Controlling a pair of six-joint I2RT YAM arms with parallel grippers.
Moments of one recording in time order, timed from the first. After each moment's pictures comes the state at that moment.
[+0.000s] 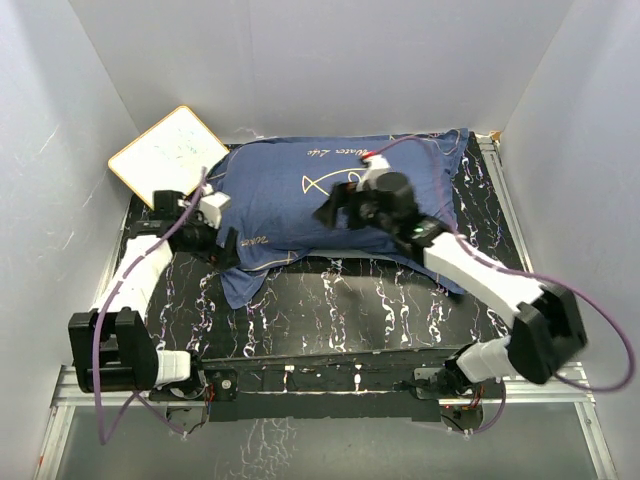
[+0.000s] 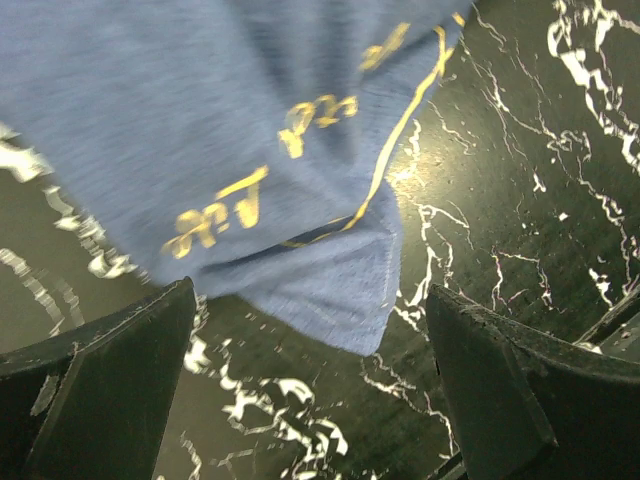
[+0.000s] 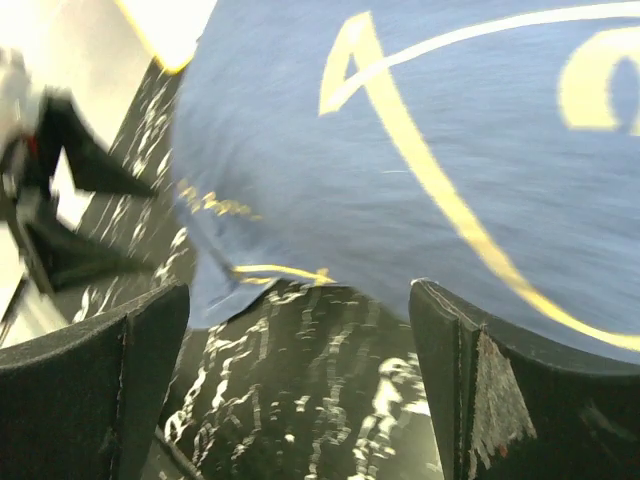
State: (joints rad) left arm 0.08 1.30 0.97 -0.73 0.57 0.44; right arm 0.65 1.44 1.07 0.00 -0.18 0.48
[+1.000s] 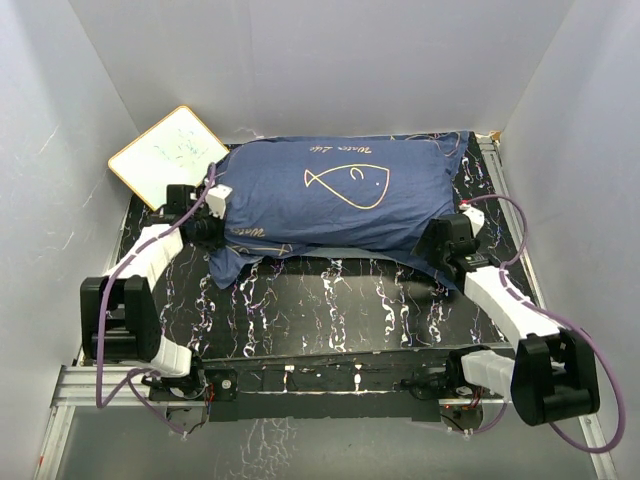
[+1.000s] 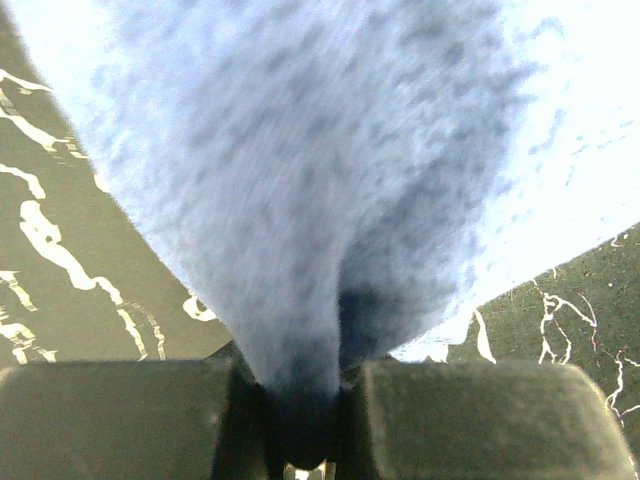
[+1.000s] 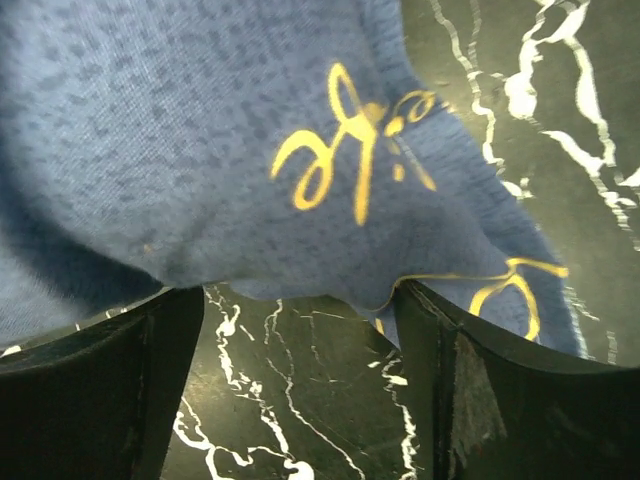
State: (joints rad) left arm -0.02 1.49 0.93 -0.45 0.32 0.35; right arm 0.16 1.11 0.63 -0.32 0.28 0.56
